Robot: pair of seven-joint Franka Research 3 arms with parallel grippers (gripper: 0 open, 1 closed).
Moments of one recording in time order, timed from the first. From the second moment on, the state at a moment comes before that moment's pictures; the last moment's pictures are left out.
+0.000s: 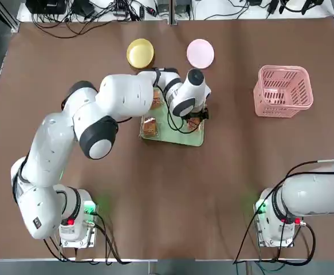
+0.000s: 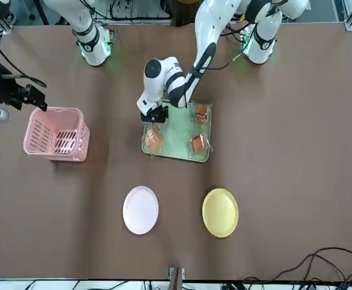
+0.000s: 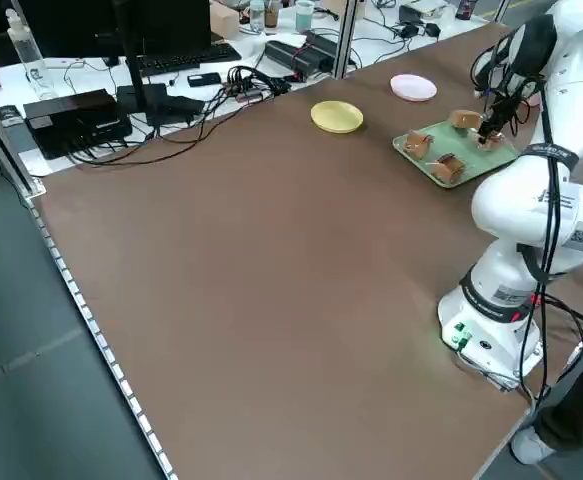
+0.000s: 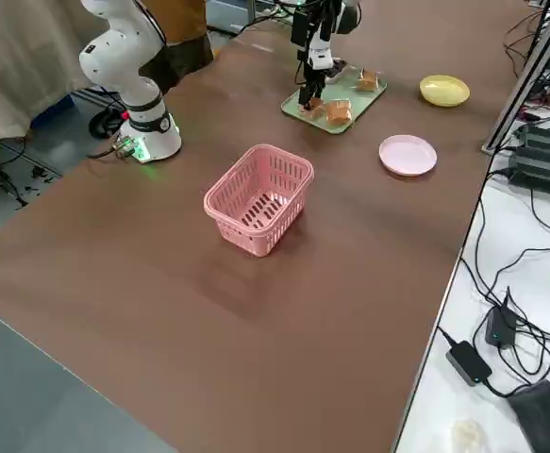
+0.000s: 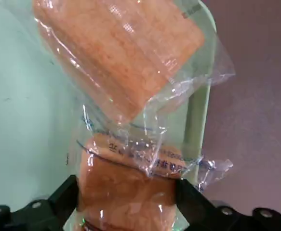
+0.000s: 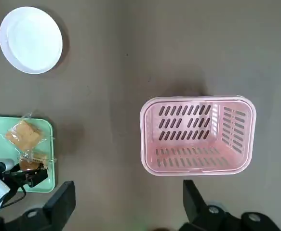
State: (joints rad) left arm -0.93 0.86 -0.16 -1.44 0.12 2.39 -1.08; right arm 0.02 0.03 0.04 -1.53 0.02 1.48 0.13
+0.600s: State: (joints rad) left arm -0.94 0.86 -0.16 -1.44 0.12 2.37 -1.08; right arm 0.02 0.03 0.04 -1.53 0.02 1.47 0.13
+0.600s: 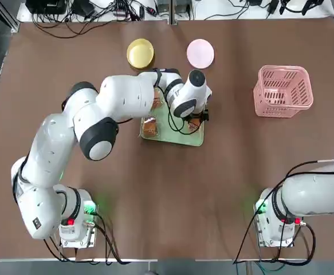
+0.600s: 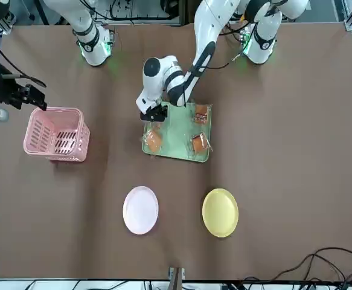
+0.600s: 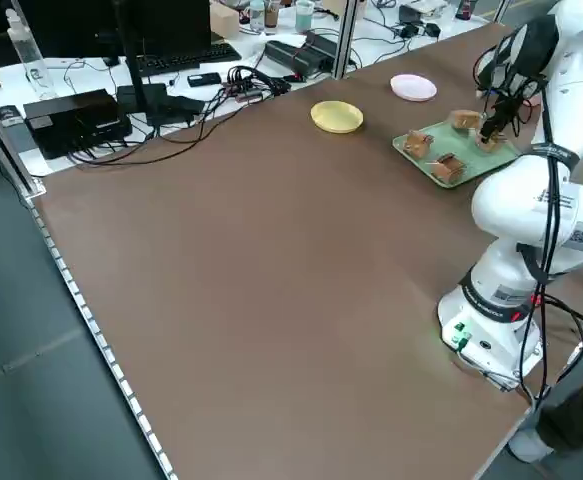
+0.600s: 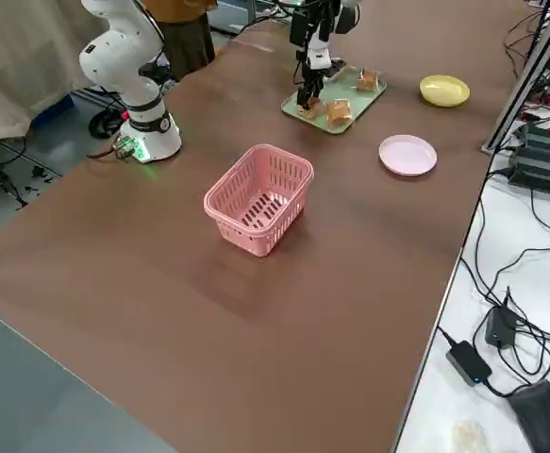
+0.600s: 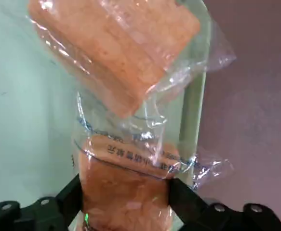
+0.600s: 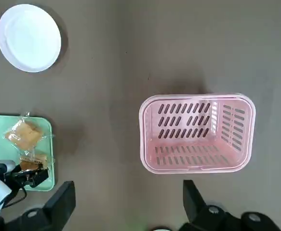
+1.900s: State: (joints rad) left arm -0.91 0.70 -0.15 -1.42 0.12 2.13 -1.08; right arm 0.02 0.03 0.04 -1.53 0.02 1.47 0.13
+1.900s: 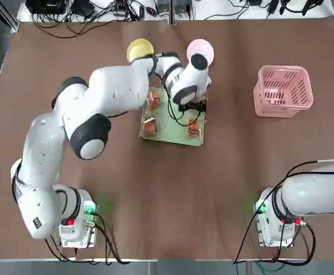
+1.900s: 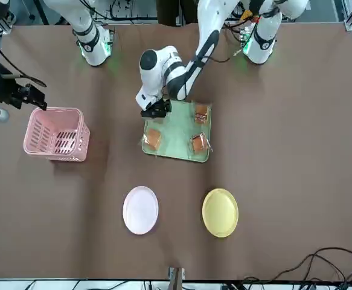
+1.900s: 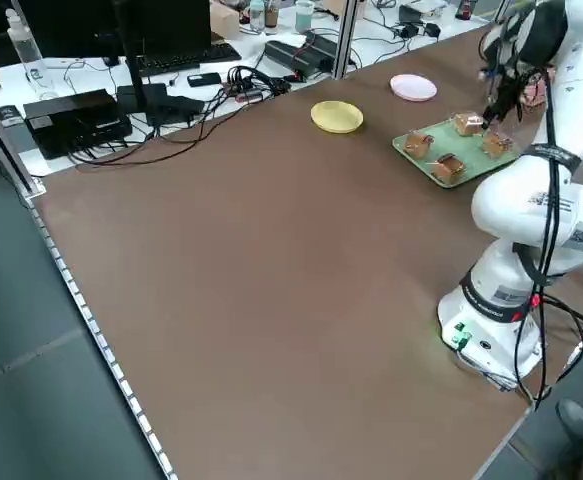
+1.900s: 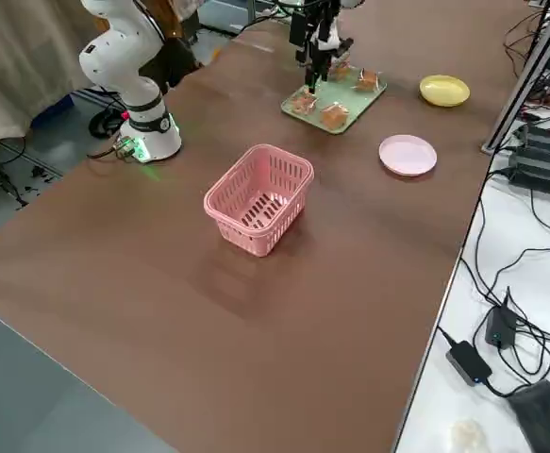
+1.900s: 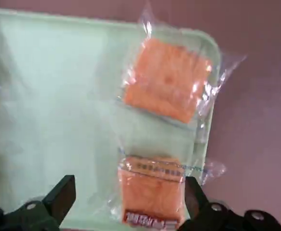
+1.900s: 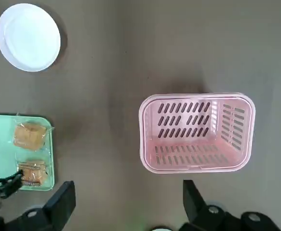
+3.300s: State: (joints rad) left arm -0.41 0.37 -0.14 -1.50 0.13 1.85 -0.51; right arm 0.02 0.03 0.04 -1.53 0.02 1.47 0.13
